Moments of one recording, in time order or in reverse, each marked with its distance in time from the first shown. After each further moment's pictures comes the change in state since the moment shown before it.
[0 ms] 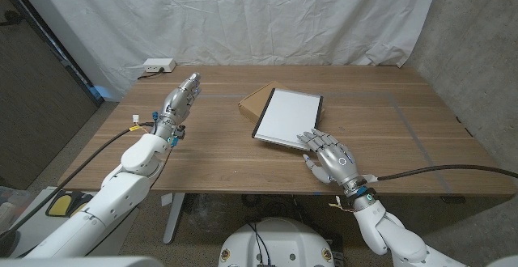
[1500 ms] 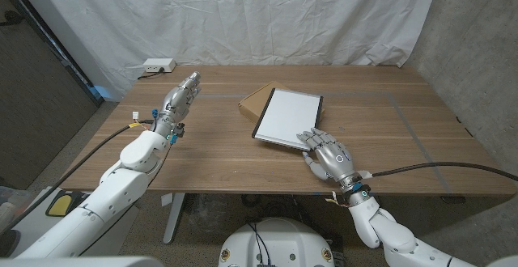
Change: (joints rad) left arm -0.020 0.012 0.001 0.003 0.002 0.033 0.002; left_hand 0.000 0.011 -0.003 0.003 -0.007 0.002 0.002 0.000 0.000 0.000 0.000 -0.004 0.000 0.000 0.000 0.000 0.000 0.000 0.000 0.000 0.000; right arm 0.077 0.051 -0.044 0.099 0.040 0.013 -0.034; right_hand 0.011 0.011 -0.004 0.013 -0.001 0.041 -0.009 0.011 0.005 0.038 -0.016 0.017 0.005 0.029 0.000 0.008 0.009 0.011 -0.001 0.000 0.005
